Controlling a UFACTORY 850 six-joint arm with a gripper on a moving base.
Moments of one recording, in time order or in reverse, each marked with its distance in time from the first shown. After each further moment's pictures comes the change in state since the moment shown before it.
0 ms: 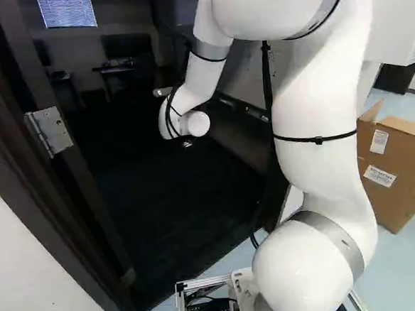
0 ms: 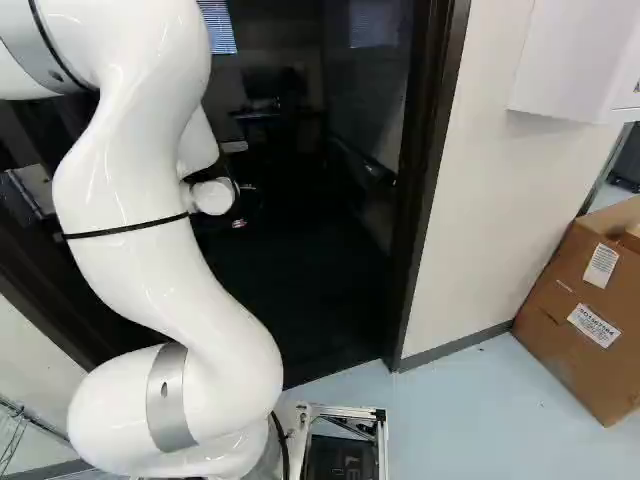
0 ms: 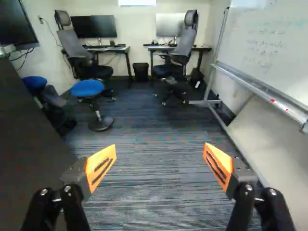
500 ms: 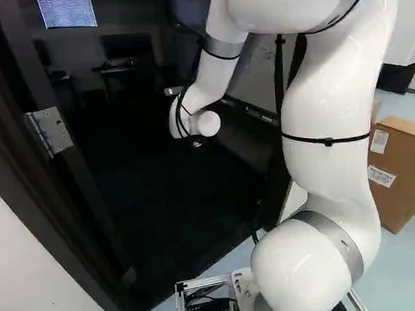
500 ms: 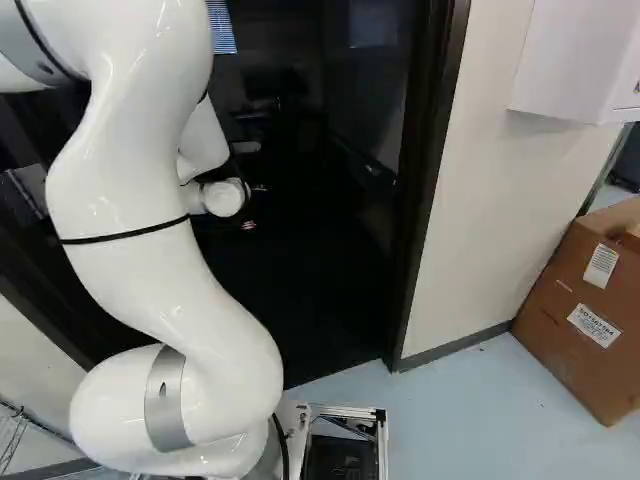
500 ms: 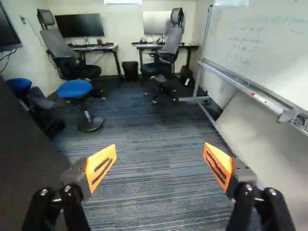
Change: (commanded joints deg) arm -3.7 3.1 3.7 0.1 0.0 0.0
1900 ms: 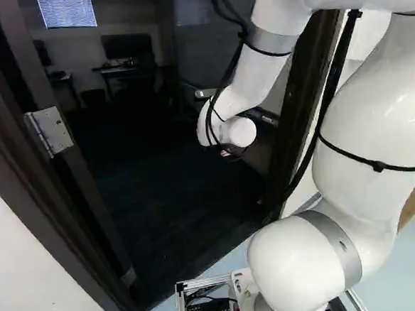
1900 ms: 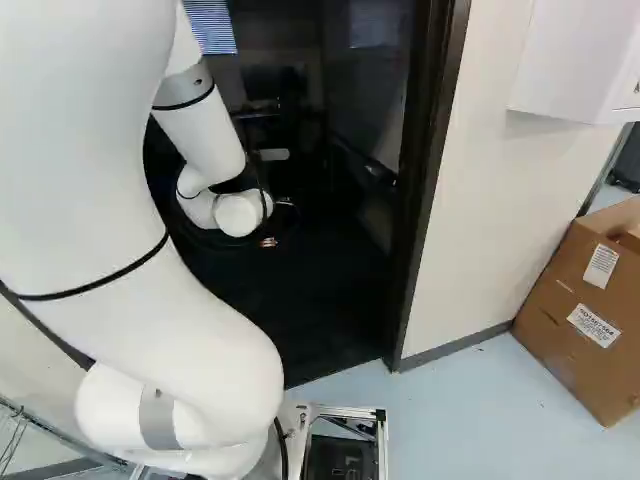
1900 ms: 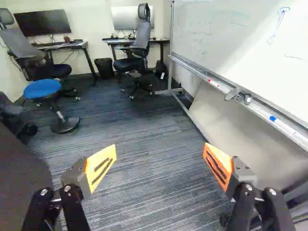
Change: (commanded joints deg) arm -9.7 15.1 16.7 0.0 0.0 0.0
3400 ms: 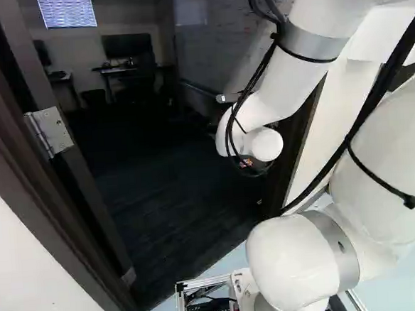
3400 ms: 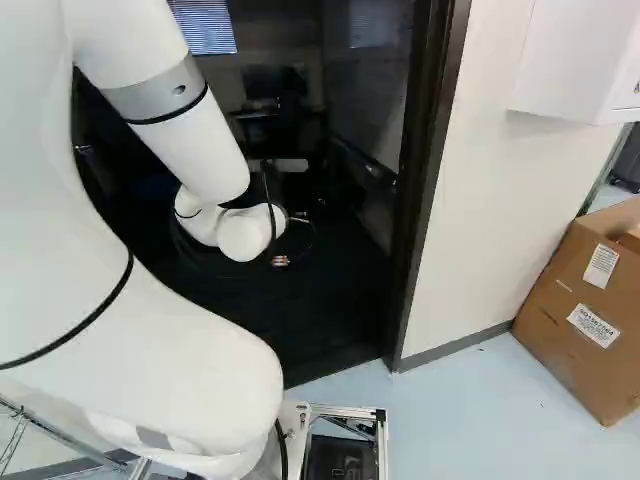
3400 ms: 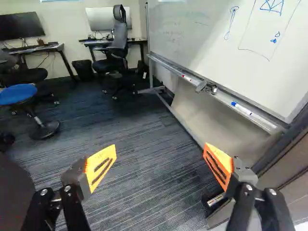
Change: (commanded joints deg) arm -6.9 9.4 9.2 0.0 0.0 0.0
